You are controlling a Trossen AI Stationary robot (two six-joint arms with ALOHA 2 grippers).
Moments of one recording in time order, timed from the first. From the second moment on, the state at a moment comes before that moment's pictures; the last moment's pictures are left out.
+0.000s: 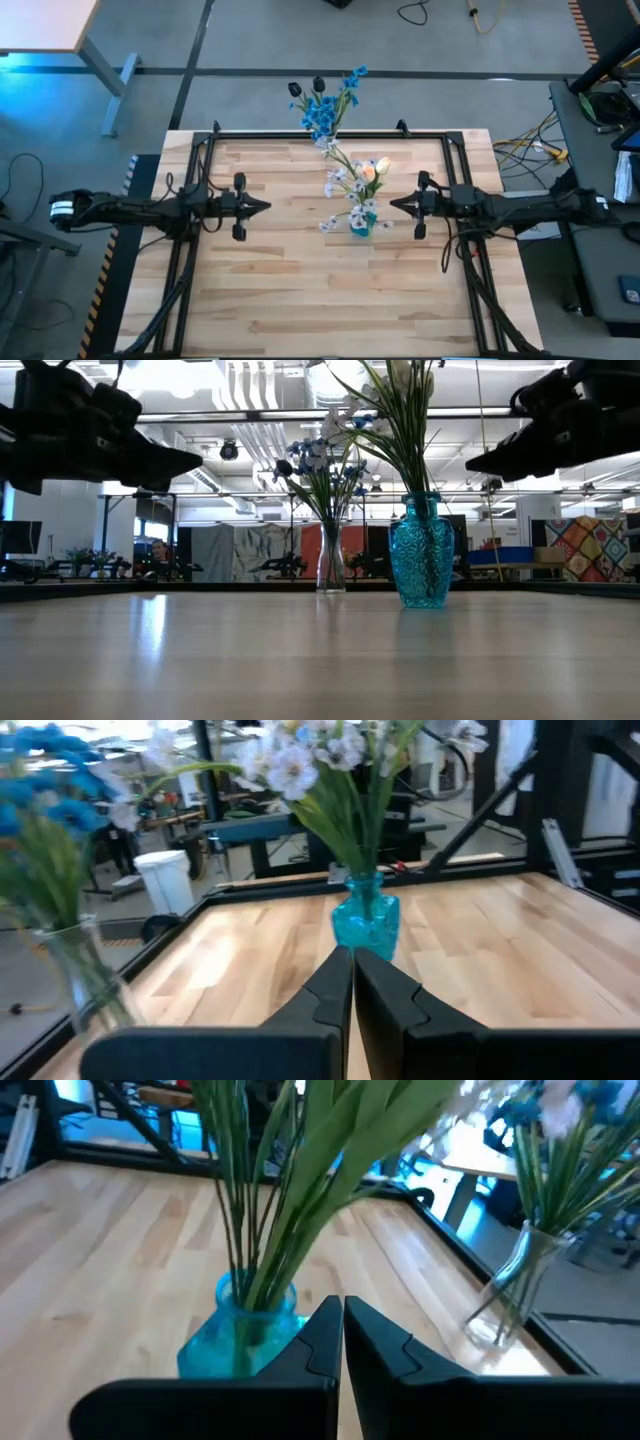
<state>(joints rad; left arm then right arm) 0.17 0.75 0.01 0.75 0.12 0.13 -0.07 0.57 0.14 0.26 0.07 -0.17</state>
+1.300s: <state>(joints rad) 0.35 0.00 0.01 0.04 -0.09 -0.02 -0.36 0.00 0.01 0.08 -0.02 -0.11</state>
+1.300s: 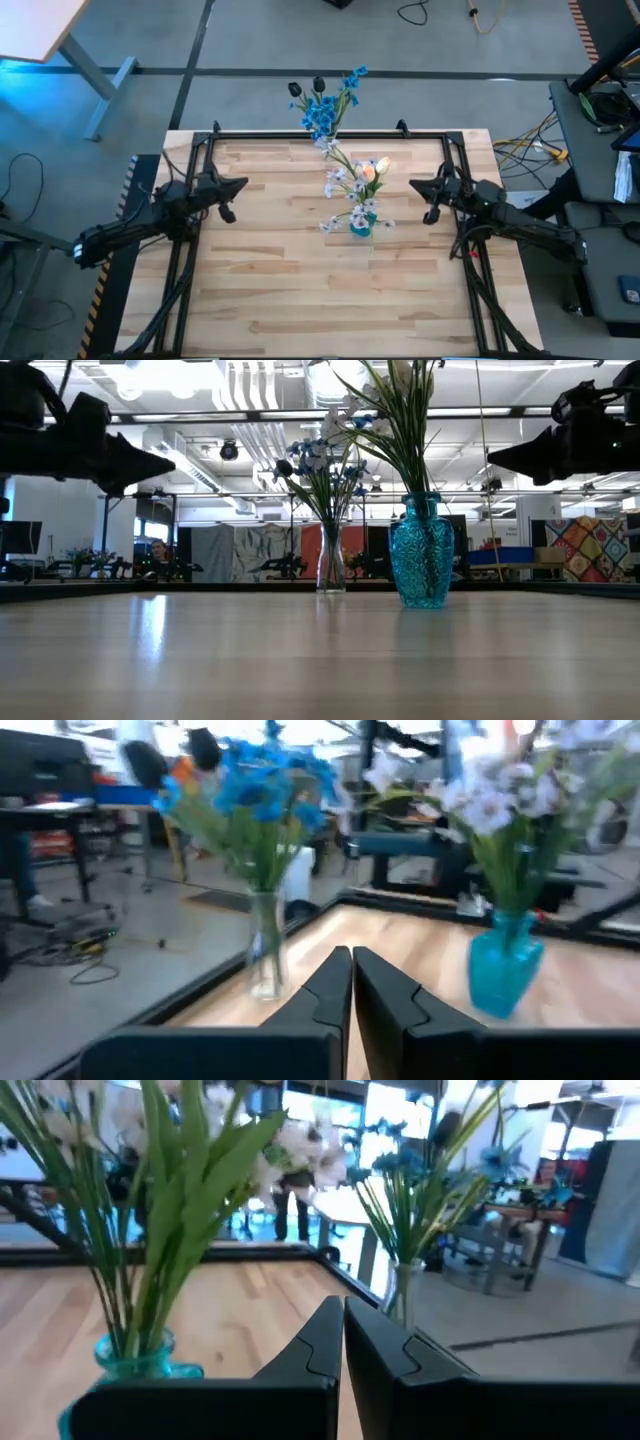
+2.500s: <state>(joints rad) 0.35 0.05 0.01 0.04 -0.10 -0.11 -0.36 0.05 0.01 0.04 0.13 -0.03</state>
